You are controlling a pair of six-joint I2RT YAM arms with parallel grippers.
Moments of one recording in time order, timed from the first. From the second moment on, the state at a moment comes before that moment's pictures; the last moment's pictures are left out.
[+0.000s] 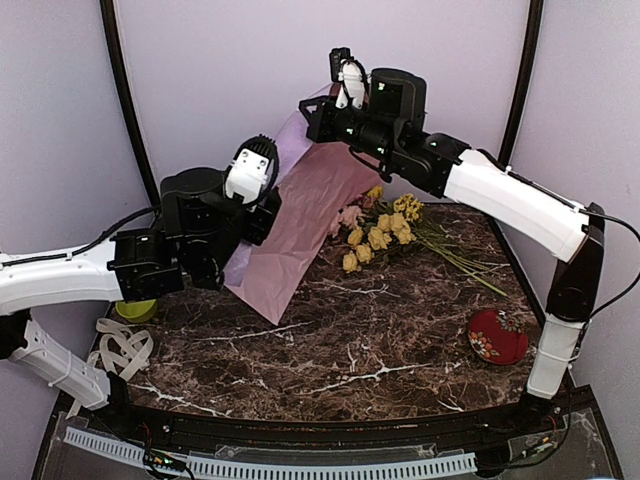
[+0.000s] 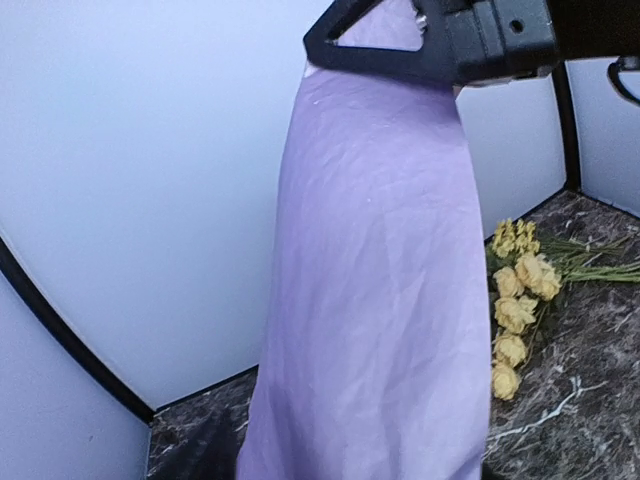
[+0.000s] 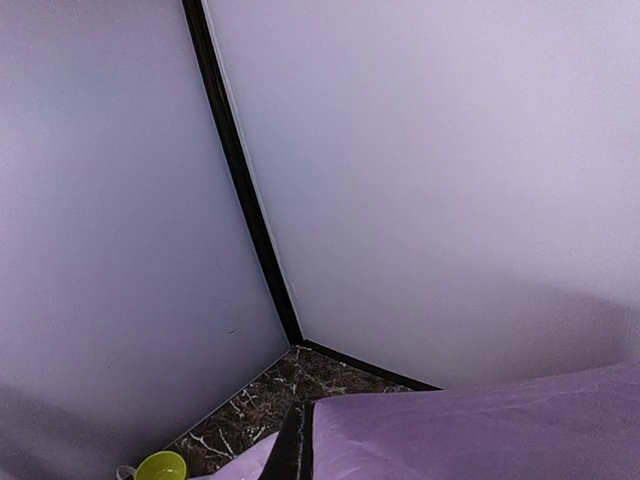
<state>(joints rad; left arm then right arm) -1.13 1.33 1.17 0.08 -0.93 0.34 0.90 1.85 1.96 -0.04 0.13 0.23</state>
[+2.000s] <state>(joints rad) -0.54 1.35 1.61 -0.26 0.20 -0.40 0.53 1.88 1.40 -0.05 -0.44 0.51</state>
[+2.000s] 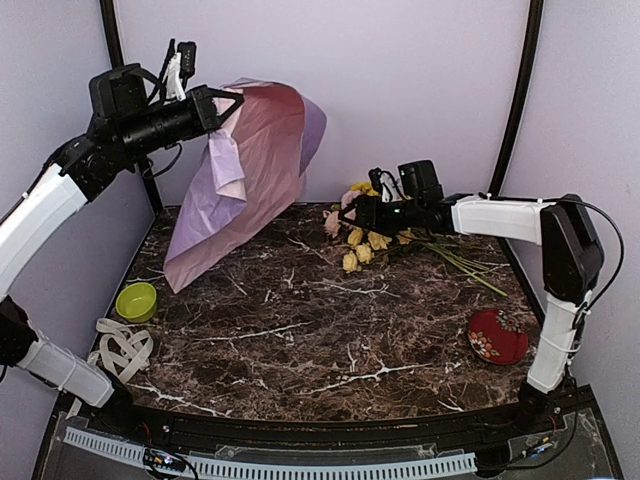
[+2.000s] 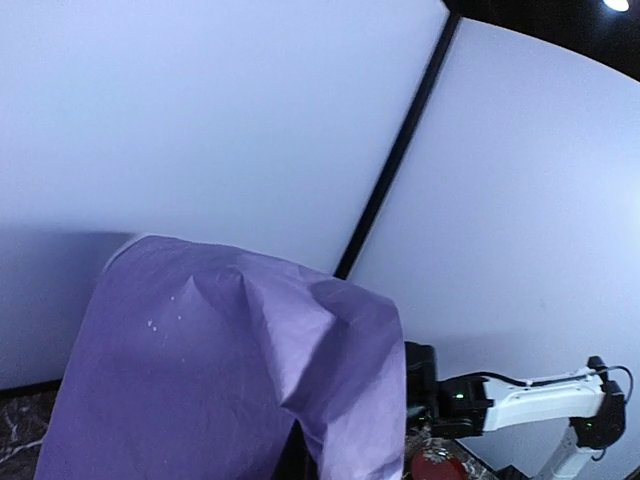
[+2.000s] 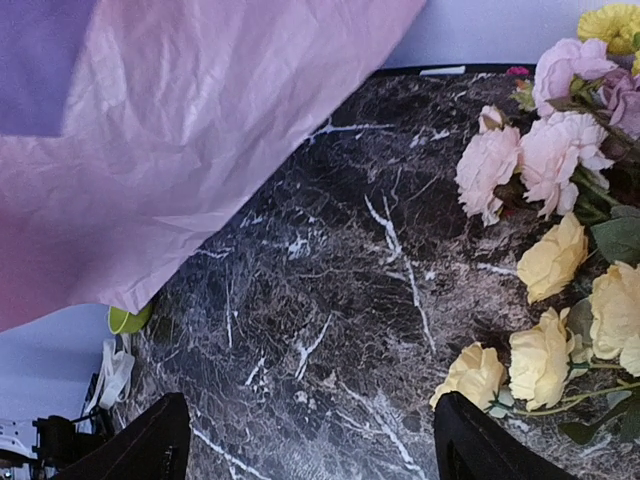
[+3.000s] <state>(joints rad) -0.84 1.43 1.94 -0.34 0.21 -0.30 0.31 1.36 1.09 0.02 -0.01 0.35</state>
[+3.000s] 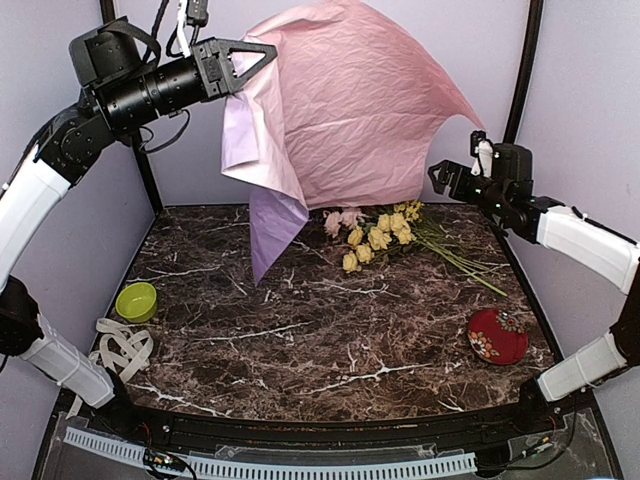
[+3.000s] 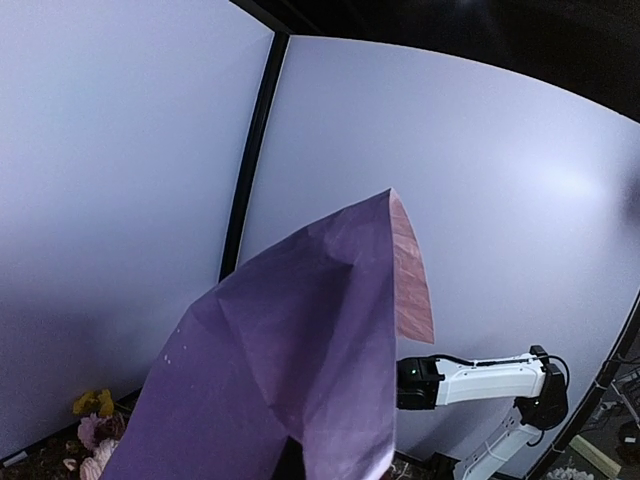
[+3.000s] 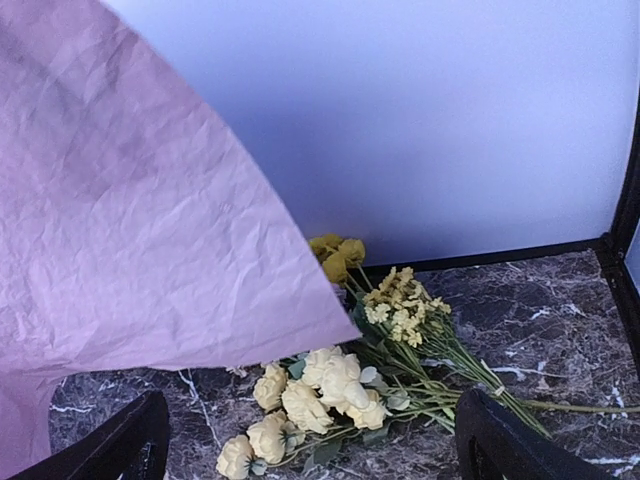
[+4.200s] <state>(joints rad) -0.12 1.72 1.29 -0.19 0.43 -0.66 0.30 1.69 1.26 -0.23 -0.26 0.26</state>
